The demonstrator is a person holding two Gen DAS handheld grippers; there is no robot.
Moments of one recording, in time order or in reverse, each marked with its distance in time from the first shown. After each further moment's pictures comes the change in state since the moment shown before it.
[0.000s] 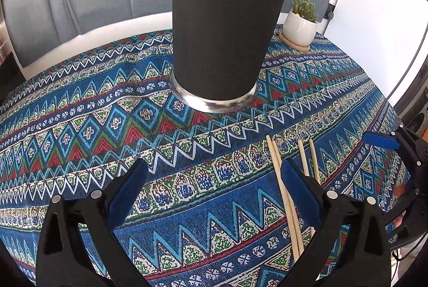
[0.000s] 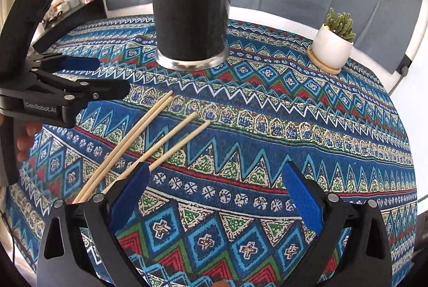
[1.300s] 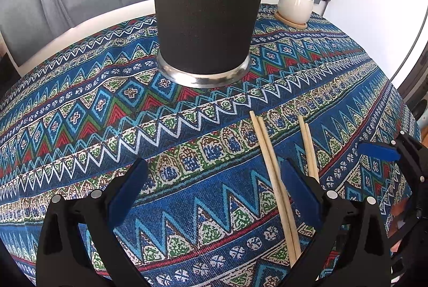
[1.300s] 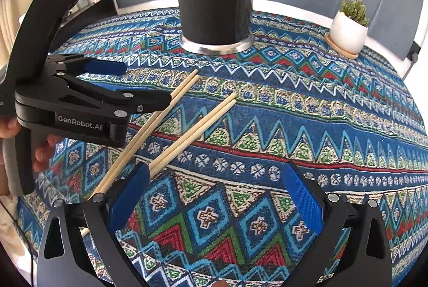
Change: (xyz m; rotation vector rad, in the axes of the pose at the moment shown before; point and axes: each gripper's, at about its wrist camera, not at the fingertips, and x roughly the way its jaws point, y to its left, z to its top) left arm 0.015 -0.012 -0.013 0.046 0.054 0.035; right arm -0.003 0.022 -0.011 0.038 0.042 0.093
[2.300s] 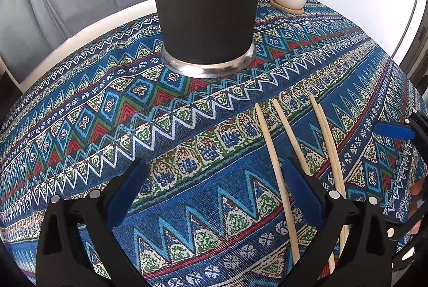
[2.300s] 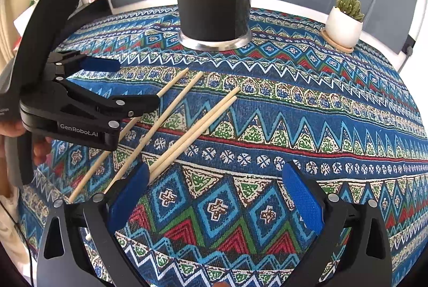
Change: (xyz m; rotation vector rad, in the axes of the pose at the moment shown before) left arm -0.001 0.009 -0.009 0.105 0.017 0.019; right arm -0.001 0.011 -0.002 0.026 0.002 -0.052
